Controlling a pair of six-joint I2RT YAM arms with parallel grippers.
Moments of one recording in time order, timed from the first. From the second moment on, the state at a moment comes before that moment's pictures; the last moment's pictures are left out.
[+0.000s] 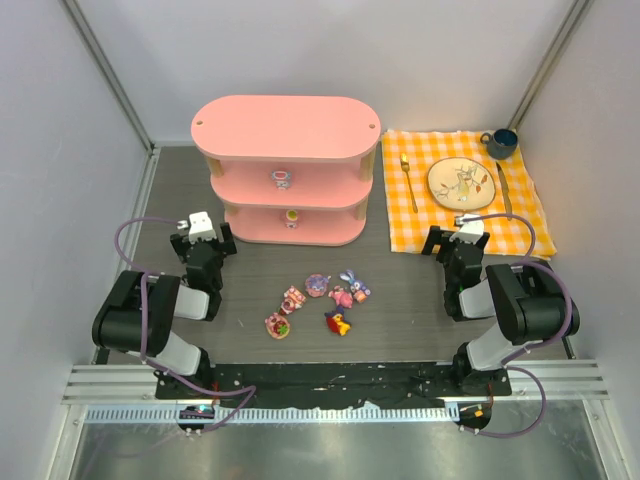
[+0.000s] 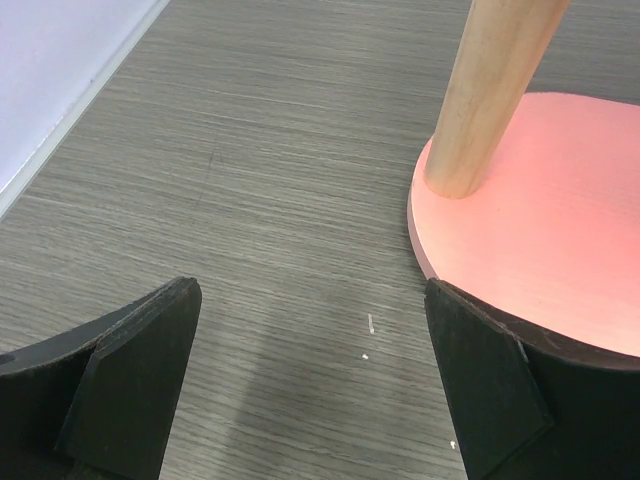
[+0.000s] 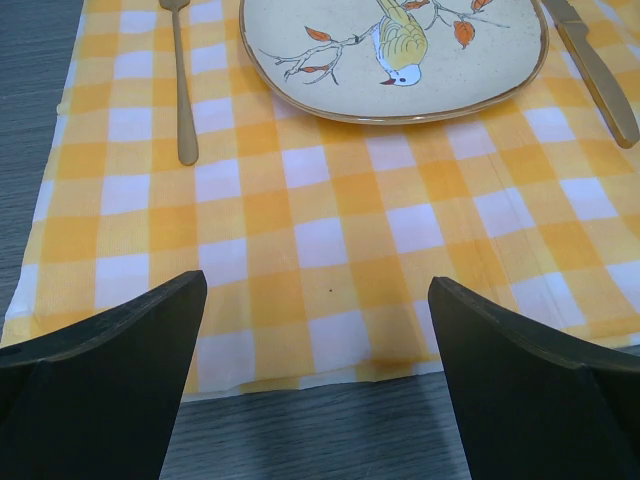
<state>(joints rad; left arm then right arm) -0.14 1.52 0.24 1.13 -0.42 -0.03 0.07 1.56 0.20 1.18 0.24 0.05</state>
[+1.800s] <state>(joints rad) -0.23 0.61 0.45 -0.13 -0.15 -0.68 0.15 1.15 0.58 0.07 0.14 0.60</state>
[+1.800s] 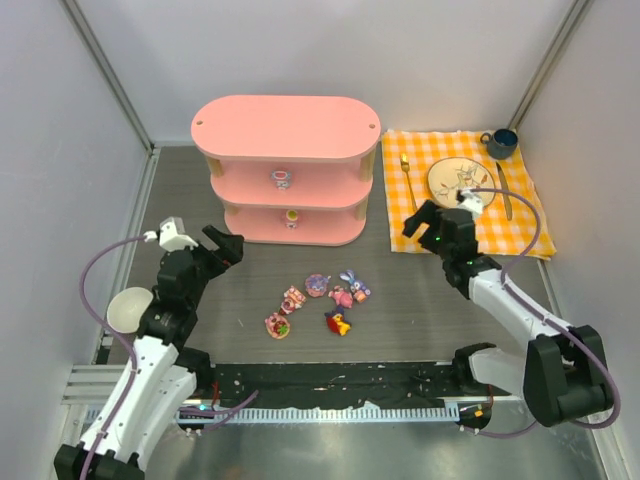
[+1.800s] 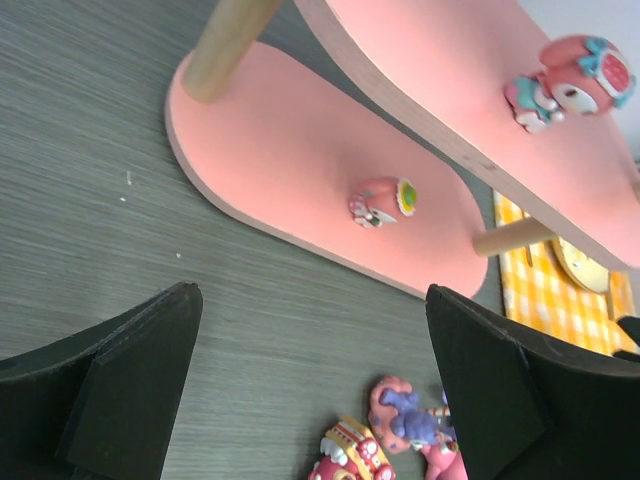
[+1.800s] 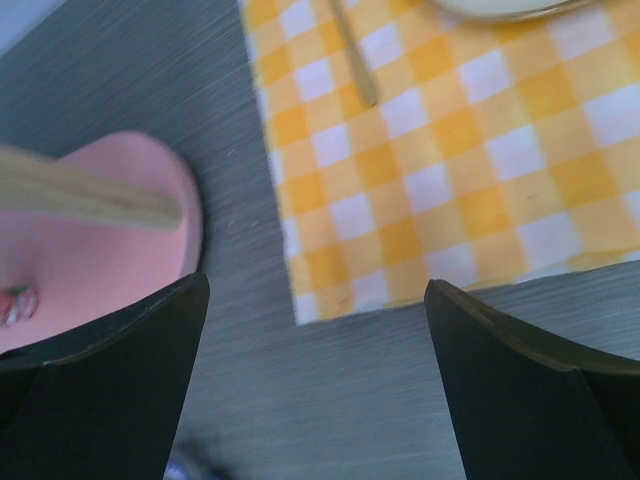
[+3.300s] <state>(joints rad) -0.27 0.59 0.40 -0.22 -0.09 -0.60 0.93 1.24 0.26 0.80 0.02 0.13</state>
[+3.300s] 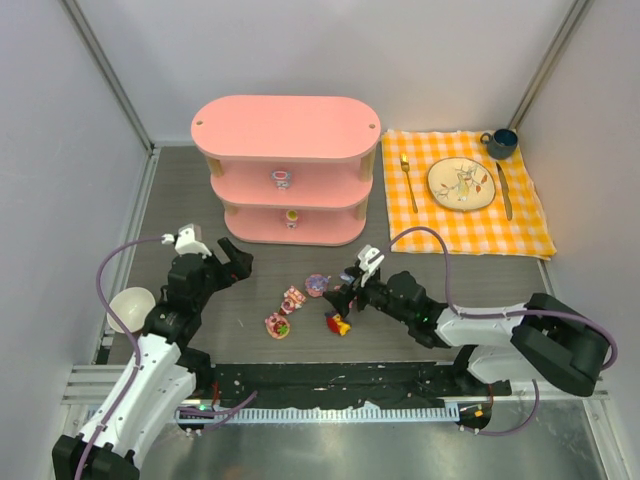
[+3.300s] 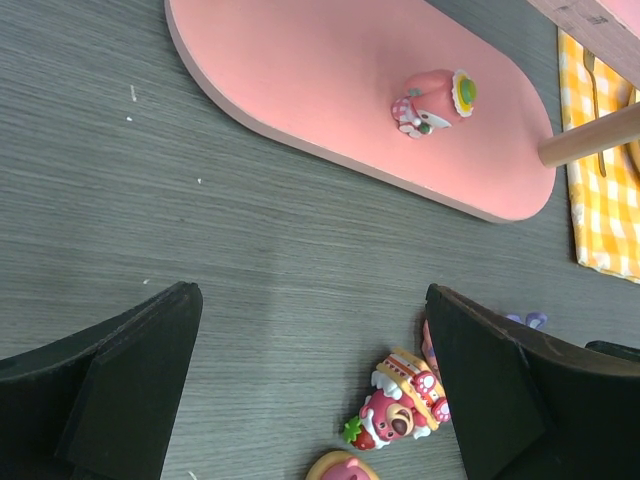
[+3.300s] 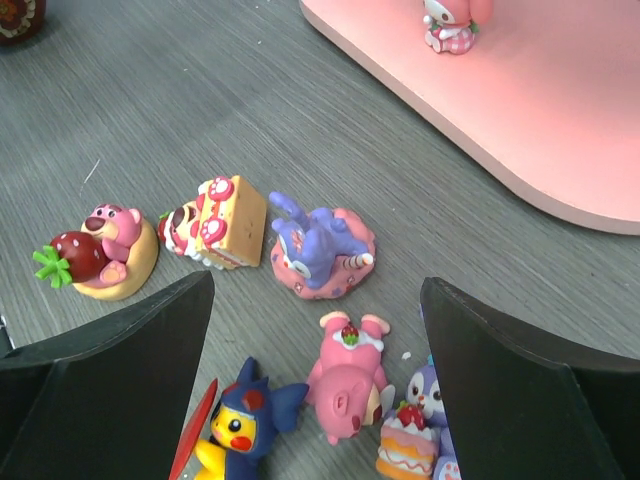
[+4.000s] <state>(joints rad) -0.27 0.60 0.38 -0.22 -0.09 -0.60 0.93 1.48 0.36 0.91 -0.03 0.11</state>
